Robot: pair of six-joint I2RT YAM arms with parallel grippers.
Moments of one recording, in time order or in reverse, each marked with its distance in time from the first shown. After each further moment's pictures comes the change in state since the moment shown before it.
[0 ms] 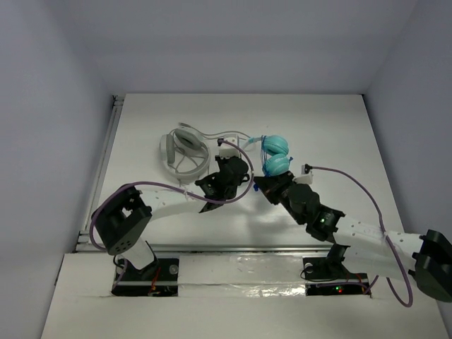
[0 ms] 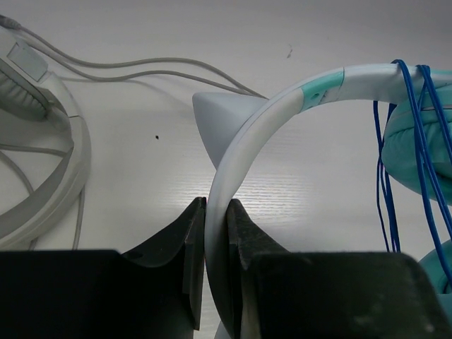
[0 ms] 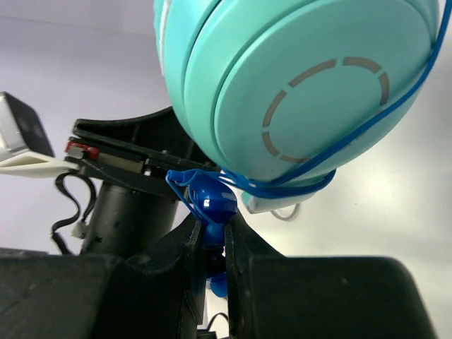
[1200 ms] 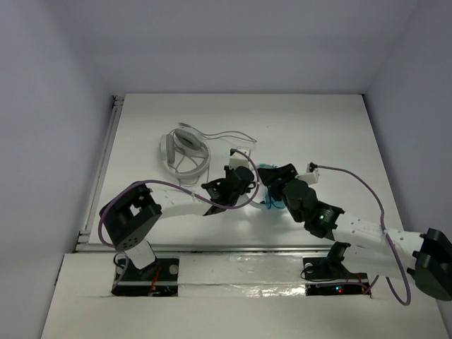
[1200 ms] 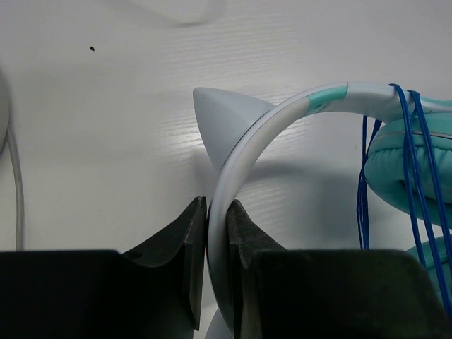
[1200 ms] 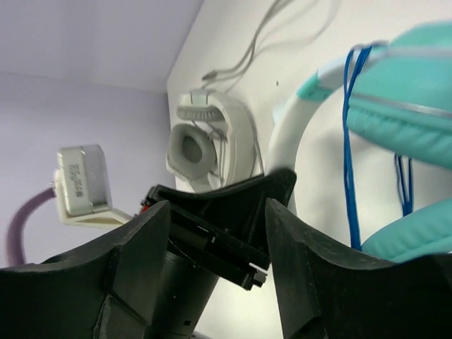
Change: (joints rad) left arm -0.033 0.064 -0.011 -0.118 0.208 -0.017; right arm -0.001 0.031 0.053 -0.095 0.141 -0.010
